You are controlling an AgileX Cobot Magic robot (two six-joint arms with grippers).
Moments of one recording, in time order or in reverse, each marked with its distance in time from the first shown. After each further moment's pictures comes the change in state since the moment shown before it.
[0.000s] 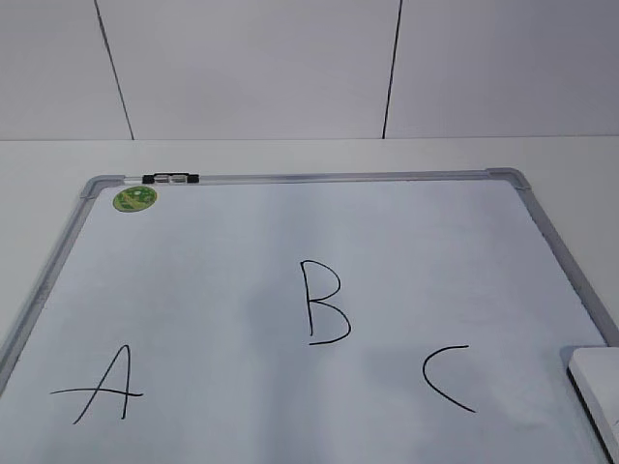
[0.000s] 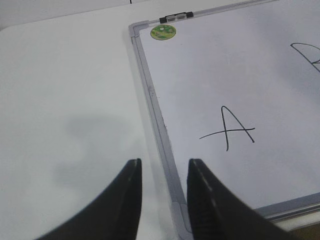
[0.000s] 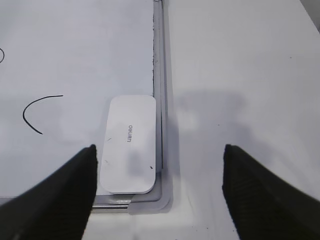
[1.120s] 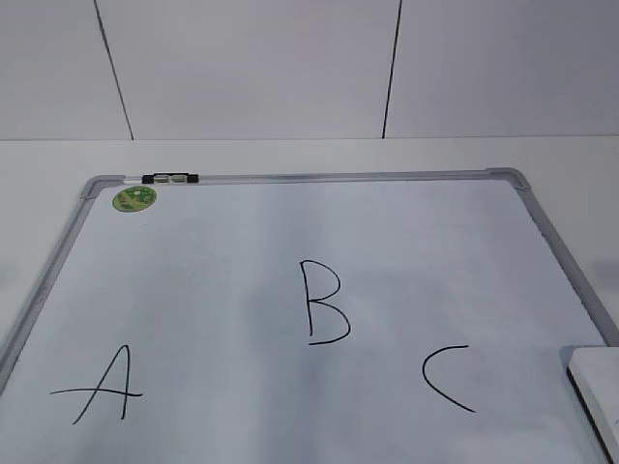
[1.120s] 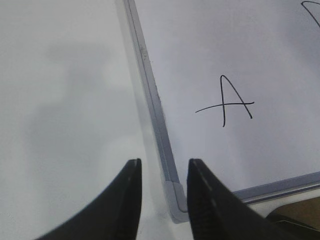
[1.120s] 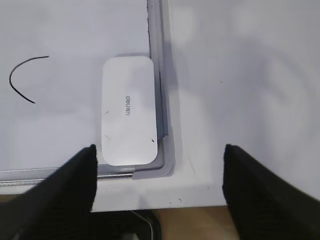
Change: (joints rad) left arm 0.000 0.364 -0.088 -0.002 0.000 -0.019; right arm -0.001 0.442 -0.160 0.000 0.051 0.058
